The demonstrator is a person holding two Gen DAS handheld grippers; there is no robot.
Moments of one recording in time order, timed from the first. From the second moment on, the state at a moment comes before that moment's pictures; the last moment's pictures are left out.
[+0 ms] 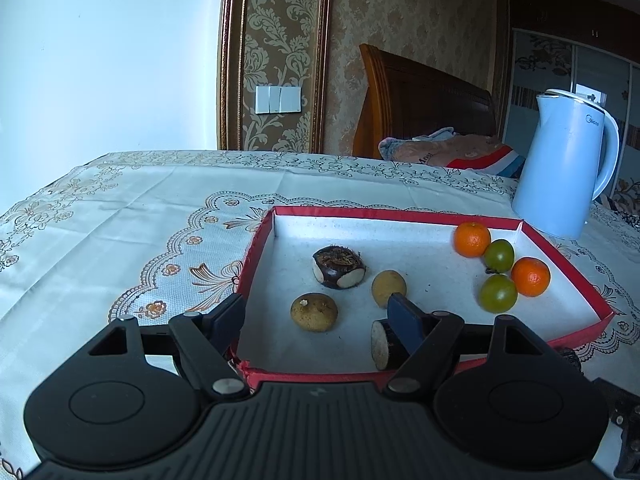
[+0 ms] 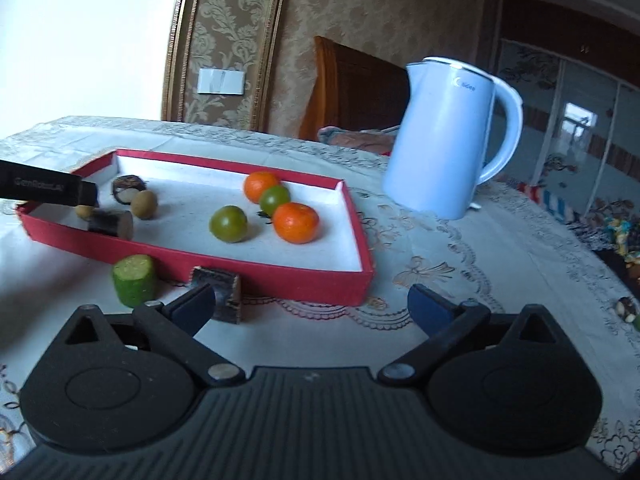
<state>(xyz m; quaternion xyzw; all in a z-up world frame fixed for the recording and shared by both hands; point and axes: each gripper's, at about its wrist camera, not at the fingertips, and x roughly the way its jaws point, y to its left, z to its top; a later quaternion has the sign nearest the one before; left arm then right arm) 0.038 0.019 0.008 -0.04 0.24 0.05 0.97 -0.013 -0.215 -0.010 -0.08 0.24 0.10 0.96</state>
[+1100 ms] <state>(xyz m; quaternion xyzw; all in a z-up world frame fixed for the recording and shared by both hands) 0.006 -0.028 0.005 0.00 0.25 -0.06 0.97 0.018 -0.226 -0.027 -0.03 0.31 0.11 0.94</state>
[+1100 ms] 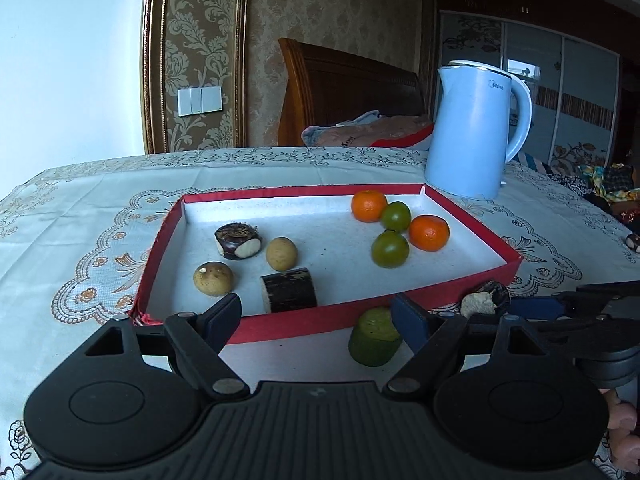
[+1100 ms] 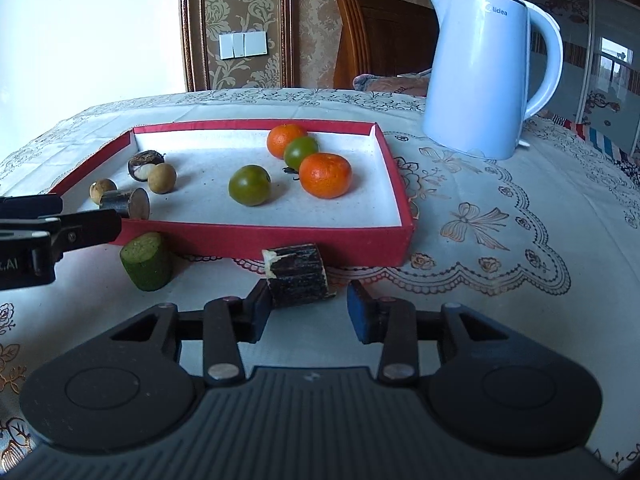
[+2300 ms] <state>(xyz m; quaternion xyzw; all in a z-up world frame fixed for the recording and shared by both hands) 0.022 -0.063 -0.016 0.04 0.31 -0.07 0.95 0.019 -0.223 -0.029 -0.04 0.31 0.10 0.94</state>
